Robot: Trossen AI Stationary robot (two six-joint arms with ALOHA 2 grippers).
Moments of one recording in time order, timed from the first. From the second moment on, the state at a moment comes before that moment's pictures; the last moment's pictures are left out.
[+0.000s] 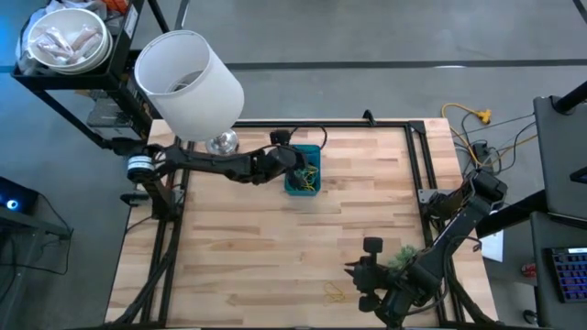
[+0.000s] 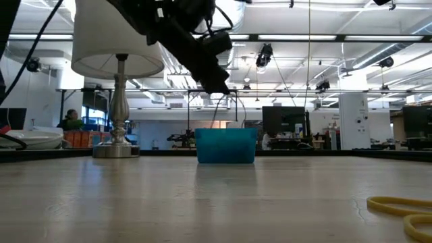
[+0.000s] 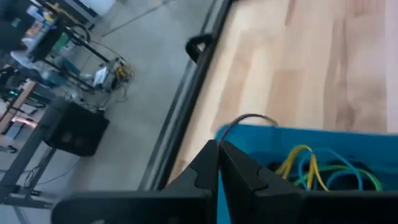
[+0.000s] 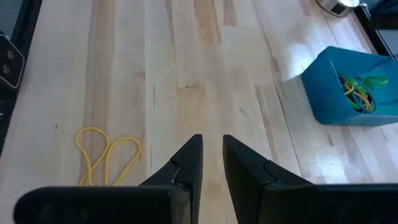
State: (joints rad) left arm 0.15 1.70 1.16 0.05 -0.55 0.37; right arm 0.86 1.70 1.30 -0.82 0.76 0.76
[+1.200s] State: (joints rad) left arm -0.19 1.64 1.16 -0.51 -0.53 -0.09; right arm 0.80 1.70 1.09 -0.51 0.55 0.80
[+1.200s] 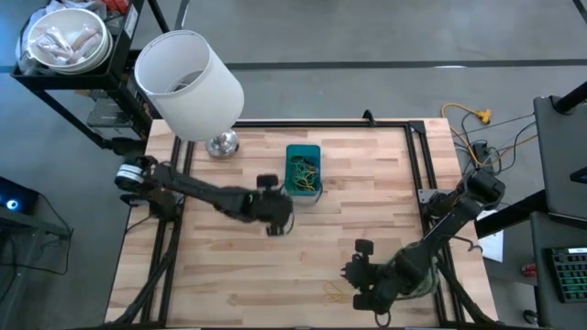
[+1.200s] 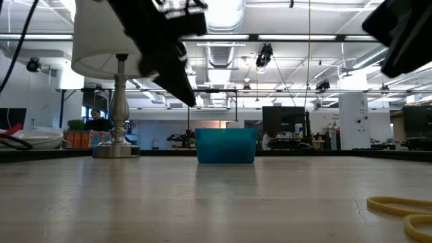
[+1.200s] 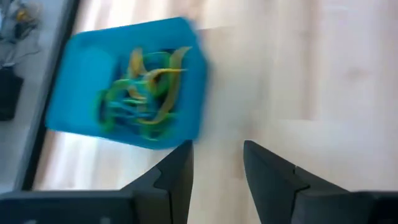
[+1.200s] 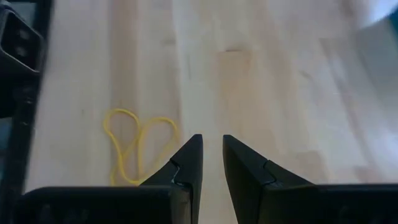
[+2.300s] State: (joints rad) left arm -0.63 1.63 1.15 -0.54 -0.85 -0.28; right arm 0.65 1.91 1.02 -0.12 0.16 0.68
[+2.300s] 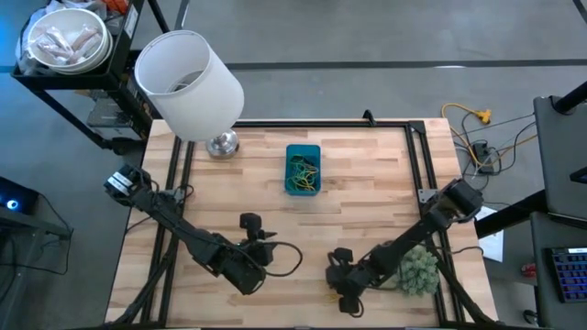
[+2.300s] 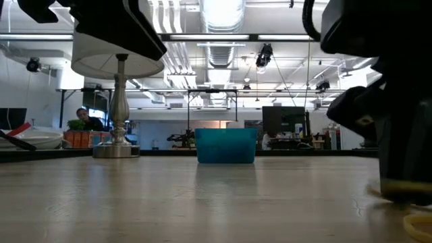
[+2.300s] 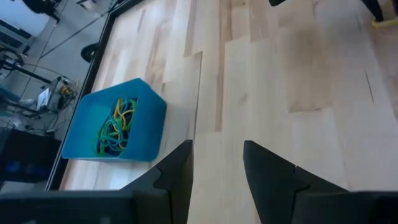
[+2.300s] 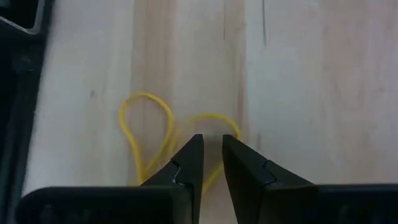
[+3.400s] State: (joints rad) left arm -0.63 1.63 1.16 -0.56 -0.85 -0.28; right arm 0.62 1.87 1.07 -0.22 0.16 0.64
